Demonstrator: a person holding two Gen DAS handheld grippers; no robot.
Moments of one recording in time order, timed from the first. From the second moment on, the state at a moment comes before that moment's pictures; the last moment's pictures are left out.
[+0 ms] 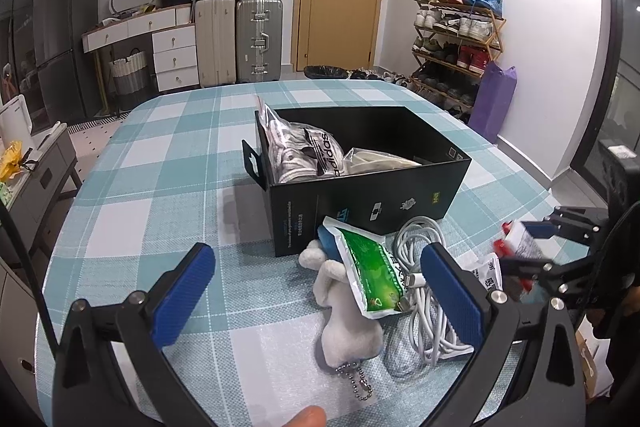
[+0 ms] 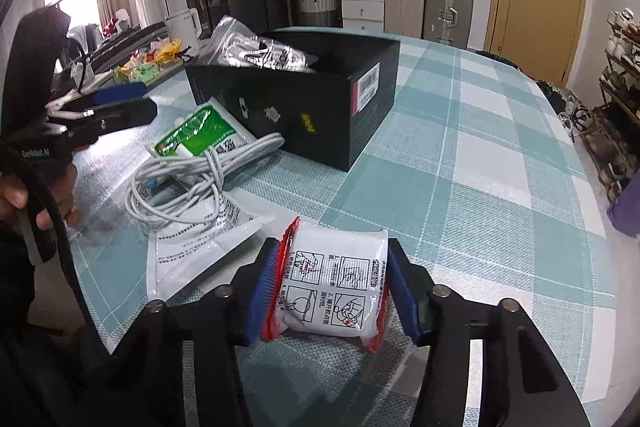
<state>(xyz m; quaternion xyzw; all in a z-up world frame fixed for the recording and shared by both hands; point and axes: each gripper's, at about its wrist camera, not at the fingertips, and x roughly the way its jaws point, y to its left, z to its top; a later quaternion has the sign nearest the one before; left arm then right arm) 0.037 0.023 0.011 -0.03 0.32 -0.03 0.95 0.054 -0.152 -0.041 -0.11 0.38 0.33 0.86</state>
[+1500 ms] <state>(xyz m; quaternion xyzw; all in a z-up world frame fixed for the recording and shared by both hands) 0.059 -0.044 -0.006 0.00 0.40 -0.16 0.90 0.041 -0.159 -0.005 -0.06 0.32 0.35 0.88</state>
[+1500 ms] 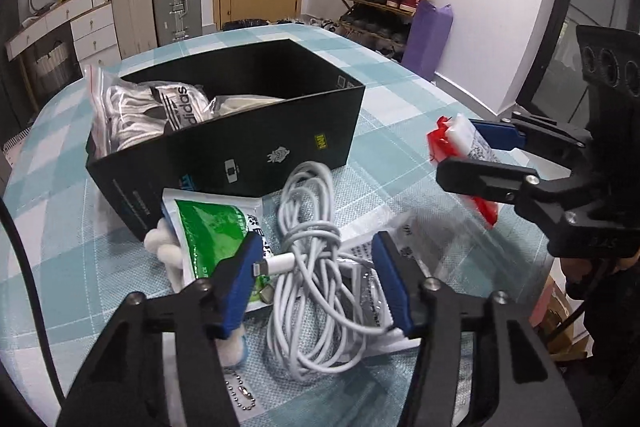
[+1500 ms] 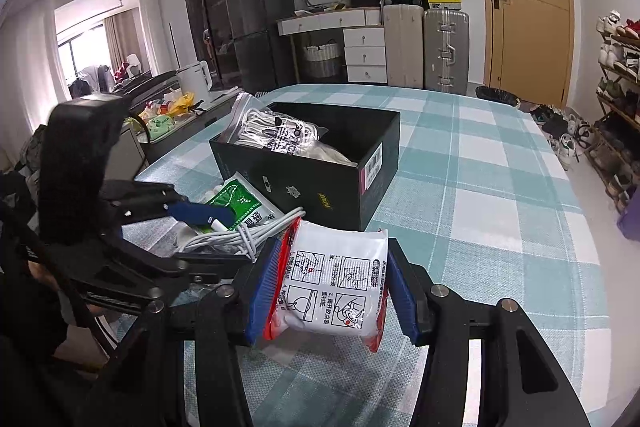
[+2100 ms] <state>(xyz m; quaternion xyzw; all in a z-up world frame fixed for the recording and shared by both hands) 0.056 -0.050 -0.005 0.02 0.39 -0.16 0.90 0.043 -0.159 -0.009 -0.05 0.32 0.35 0.88</state>
